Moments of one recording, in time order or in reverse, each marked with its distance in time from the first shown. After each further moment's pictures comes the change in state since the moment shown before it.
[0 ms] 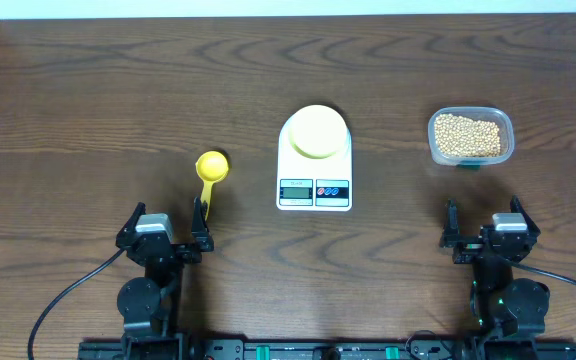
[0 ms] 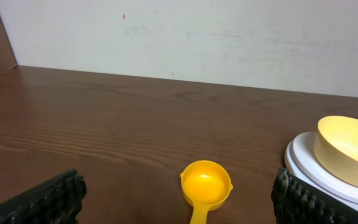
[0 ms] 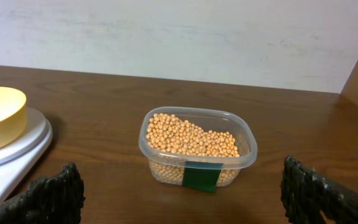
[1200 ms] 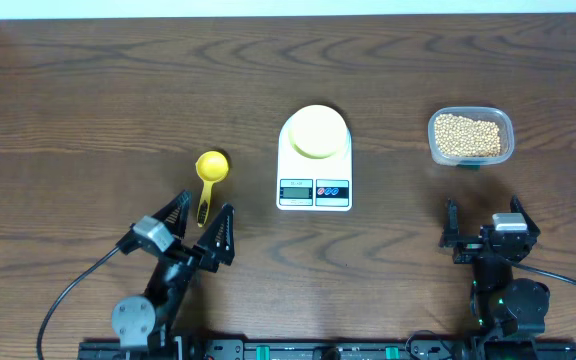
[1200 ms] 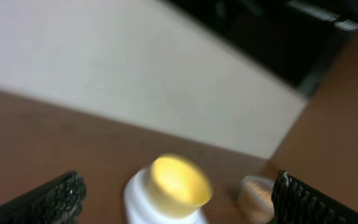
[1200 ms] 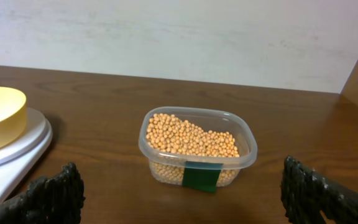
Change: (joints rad) left arm -0.003 0.002 -0.005 0.280 0.422 -0.492; right arm 0.000 0.000 0.000 0.000 0.000 0.000
